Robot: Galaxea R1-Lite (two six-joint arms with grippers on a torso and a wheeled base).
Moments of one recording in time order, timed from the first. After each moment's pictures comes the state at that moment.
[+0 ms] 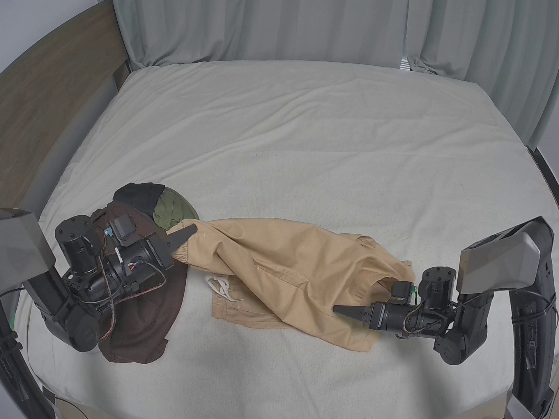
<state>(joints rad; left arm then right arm) -0.19 2.00 -0.43 -1.55 -0.49 -0.59 0.36 2.44 -0.49 -1.54 0.54 0.61</state>
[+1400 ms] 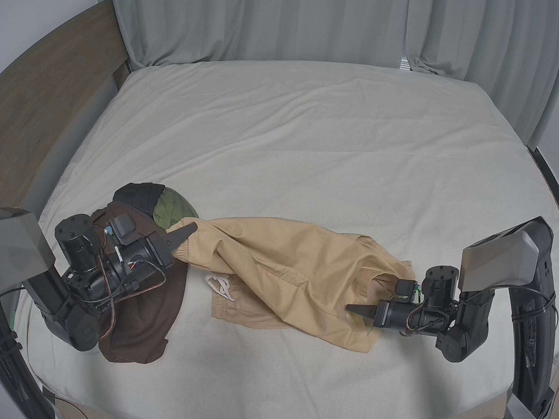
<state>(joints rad) -0.20 2.00 -0.44 -1.55 -0.49 -0.59 0.33 2.46 -0.49 -1.54 0.55 0.58</state>
